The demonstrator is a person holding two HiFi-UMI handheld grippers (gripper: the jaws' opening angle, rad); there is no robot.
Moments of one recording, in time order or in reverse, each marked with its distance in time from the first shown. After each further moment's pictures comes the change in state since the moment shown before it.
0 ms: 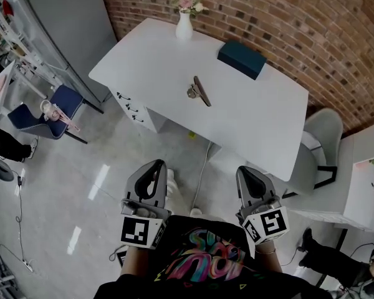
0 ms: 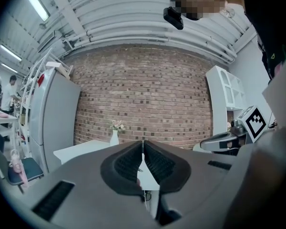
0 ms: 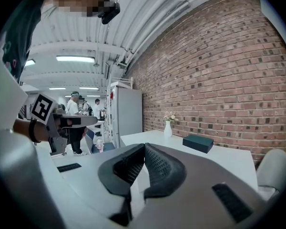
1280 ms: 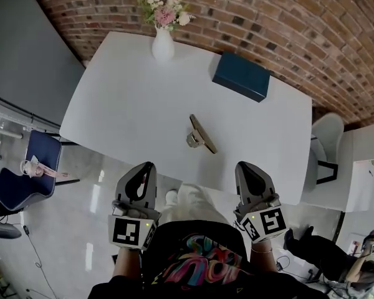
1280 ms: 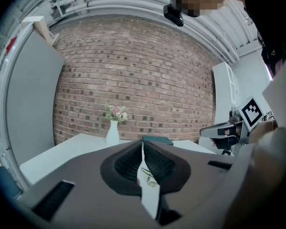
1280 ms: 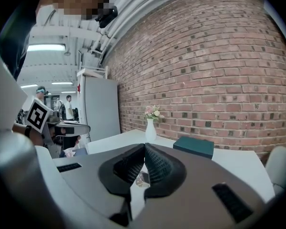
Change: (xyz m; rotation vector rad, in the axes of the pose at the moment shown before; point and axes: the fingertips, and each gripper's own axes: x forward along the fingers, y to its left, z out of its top) left arm 0.281 0.203 -0.012 -0.012 0.161 -0.191; right arm 0.283 -0.118 0.049 0.104 0.074 -0.232
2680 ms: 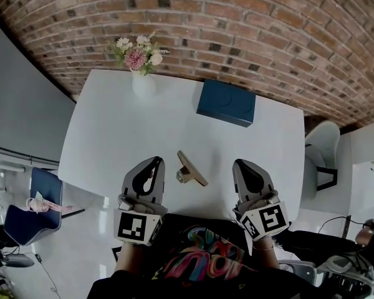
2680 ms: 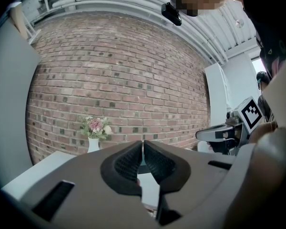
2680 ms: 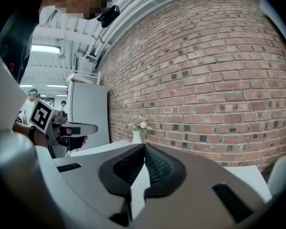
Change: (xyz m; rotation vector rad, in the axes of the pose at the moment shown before) left arm 0.148 -0.013 0.083 0.087 -0.067 -0.126; right arm 0.068 -0.095 0.069 -0.001 -0.092 -0.047
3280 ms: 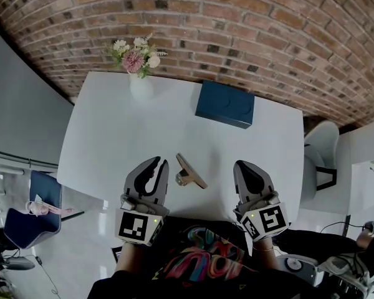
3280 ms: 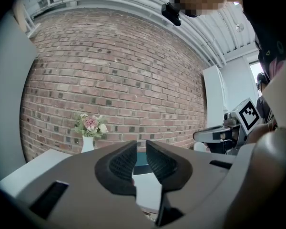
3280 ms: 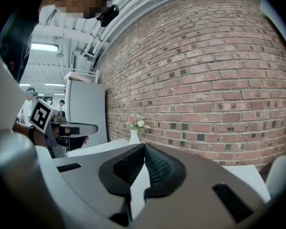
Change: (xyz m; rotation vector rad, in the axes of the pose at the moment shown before) left arm 0.014 -0.005 -0.008 -0.019 0.007 -0.058; right arm 0.005 -0.011 -0.002 0.012 0.001 -0.027
